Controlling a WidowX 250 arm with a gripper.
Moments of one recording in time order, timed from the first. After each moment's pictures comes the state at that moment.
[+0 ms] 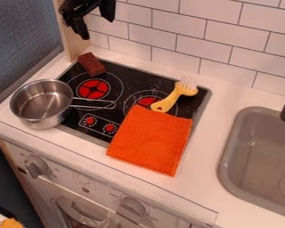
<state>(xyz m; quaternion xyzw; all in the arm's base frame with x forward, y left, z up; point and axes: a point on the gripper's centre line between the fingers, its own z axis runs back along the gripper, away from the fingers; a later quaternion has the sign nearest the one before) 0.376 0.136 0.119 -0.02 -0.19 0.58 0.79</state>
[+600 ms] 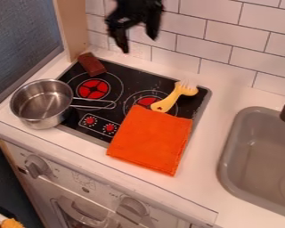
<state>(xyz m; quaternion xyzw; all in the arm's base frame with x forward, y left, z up) 0.393 0.045 0.095 0.00 -0.12 0.47 0.87</state>
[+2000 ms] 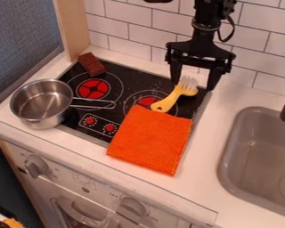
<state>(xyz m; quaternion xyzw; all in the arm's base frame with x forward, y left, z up) 0.401 -0.042 0.047 0.03 -0.05 0.11 0.99</state>
